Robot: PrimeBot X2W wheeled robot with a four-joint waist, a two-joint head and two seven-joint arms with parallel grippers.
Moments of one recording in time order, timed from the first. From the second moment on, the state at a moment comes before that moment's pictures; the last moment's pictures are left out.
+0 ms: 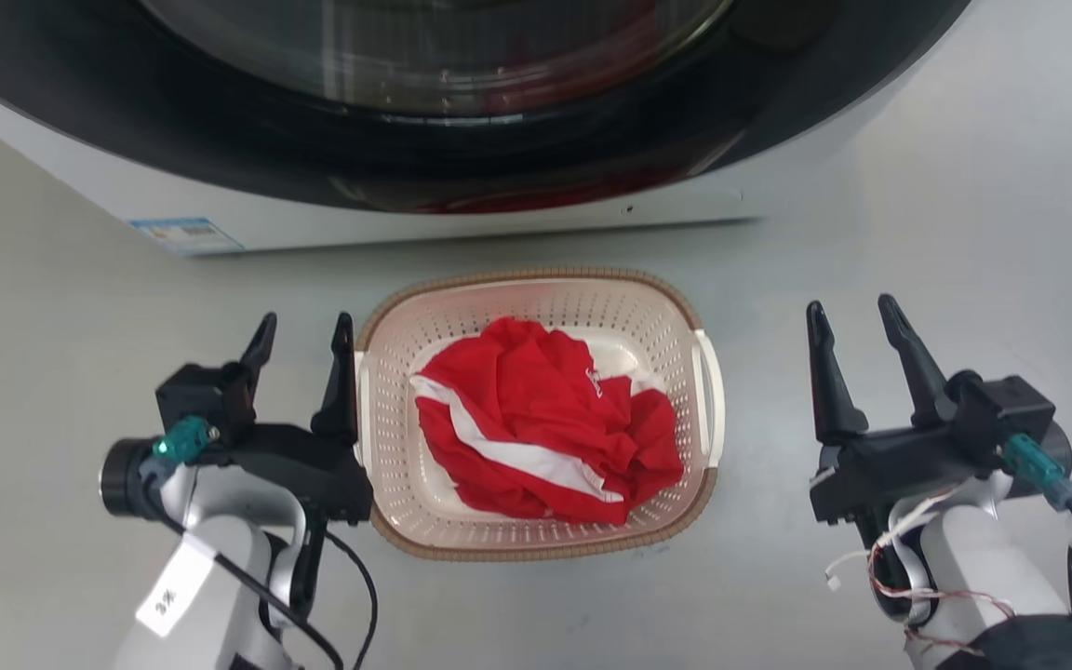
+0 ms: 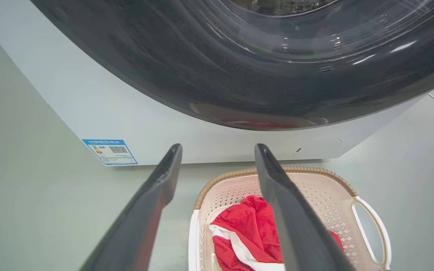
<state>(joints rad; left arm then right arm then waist) -0.42 0.12 -0.27 0.38 -0.42 0.09 -0.10 -0.40 -0.13 0.25 0.36 0.31 0.00 -0.25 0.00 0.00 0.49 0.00</state>
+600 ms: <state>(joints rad) -0.61 0.14 -0.28 0.63 -0.44 0.01 -0.04 -0.61 -0.10 0.31 0.57 0.29 0.03 -0.21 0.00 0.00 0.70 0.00</state>
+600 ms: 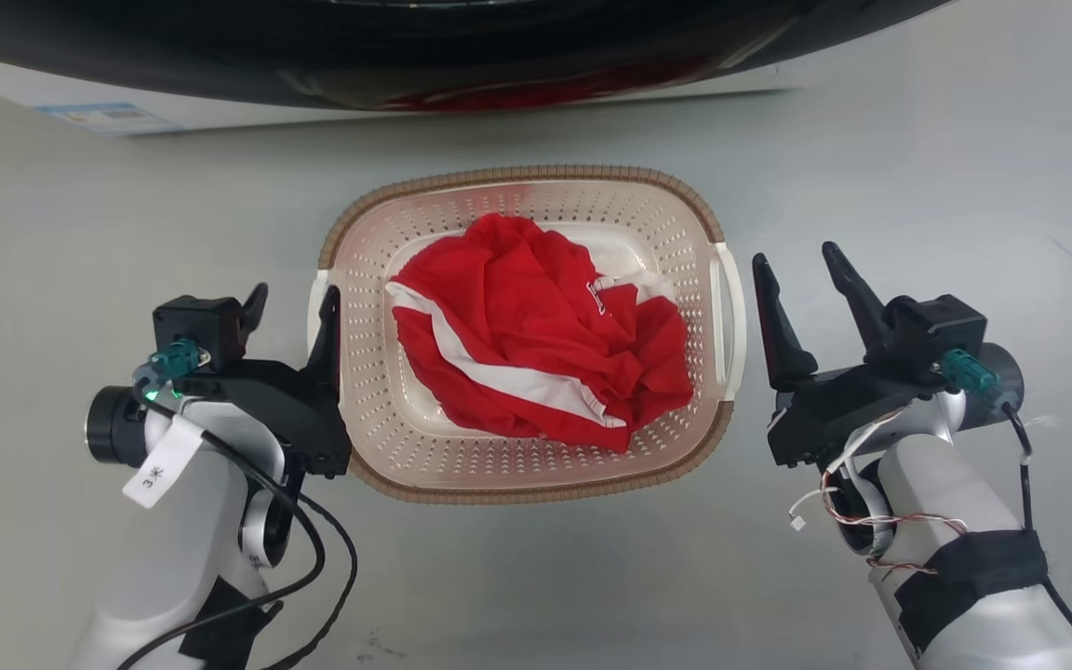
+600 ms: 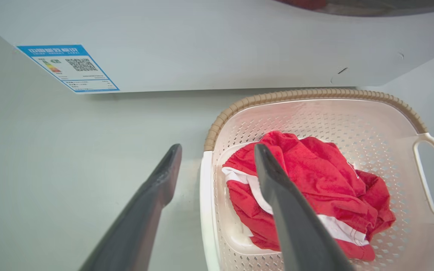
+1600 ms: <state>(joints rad) -0.82 0.12 -0.30 0.93 -0.45 -0.07 -0.02 -0.77 -0.07 0.37 0.81 0.28 0.06 -0.18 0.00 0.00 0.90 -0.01</state>
